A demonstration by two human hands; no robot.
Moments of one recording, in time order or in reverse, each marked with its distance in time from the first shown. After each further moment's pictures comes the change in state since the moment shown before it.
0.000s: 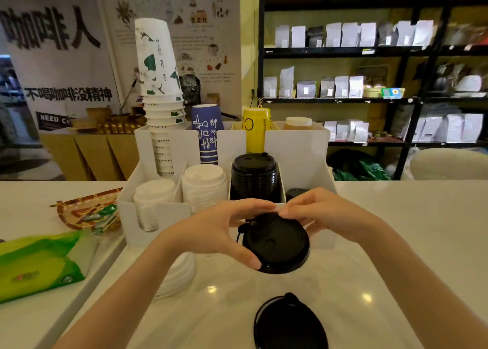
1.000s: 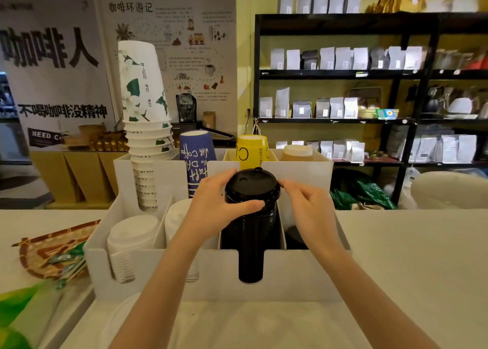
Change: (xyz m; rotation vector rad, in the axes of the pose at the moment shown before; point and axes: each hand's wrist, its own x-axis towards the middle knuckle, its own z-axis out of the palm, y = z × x) left_hand 0.079 -0.009 -0.046 0.075 0.754 -0.046; right_hand 0.070 -0.014 -0.004 0.057 0.825 -0.346
